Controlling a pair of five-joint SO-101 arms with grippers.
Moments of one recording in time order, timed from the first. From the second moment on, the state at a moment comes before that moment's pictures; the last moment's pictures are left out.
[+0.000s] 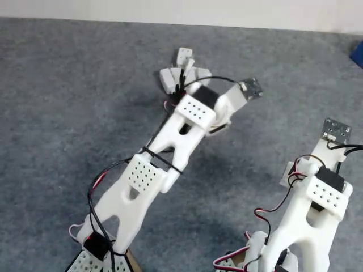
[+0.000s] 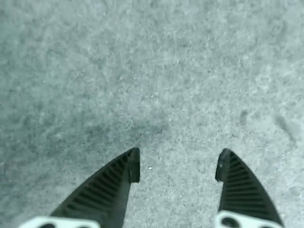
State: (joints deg) left arm 29.3 65.4 -73.4 89.7 -27.2; right arm 28.6 -37.3 54.4 57.5 10.9
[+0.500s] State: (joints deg) left arm 29.2 53.9 -61.5 100.9 -28.7; right arm 23.6 -37.3 58.5 57.5 14.0
